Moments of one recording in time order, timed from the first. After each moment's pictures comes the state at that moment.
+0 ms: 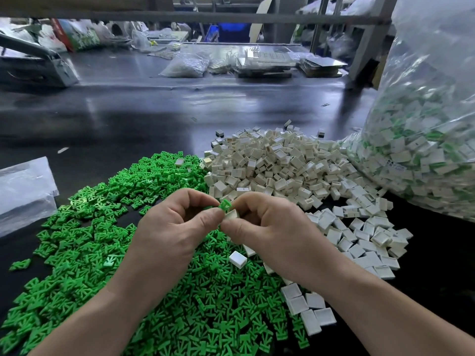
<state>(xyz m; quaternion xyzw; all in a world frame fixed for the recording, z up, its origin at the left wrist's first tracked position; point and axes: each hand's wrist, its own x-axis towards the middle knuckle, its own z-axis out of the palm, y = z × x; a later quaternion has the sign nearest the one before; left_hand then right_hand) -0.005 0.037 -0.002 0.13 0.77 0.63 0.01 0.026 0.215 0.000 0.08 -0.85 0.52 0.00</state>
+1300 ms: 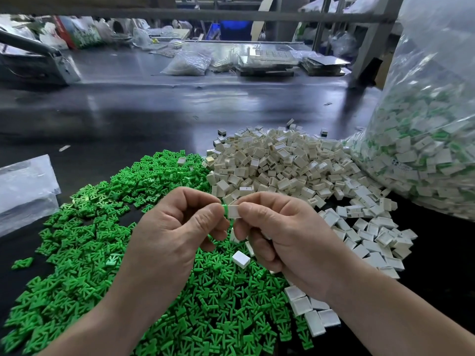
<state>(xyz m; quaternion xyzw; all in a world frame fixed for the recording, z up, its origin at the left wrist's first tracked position) 0.005 0.035 -0.003 0.16 0.71 0.69 0.01 0.030 0.216 -0.001 0.02 -0.62 0.78 -0.09</state>
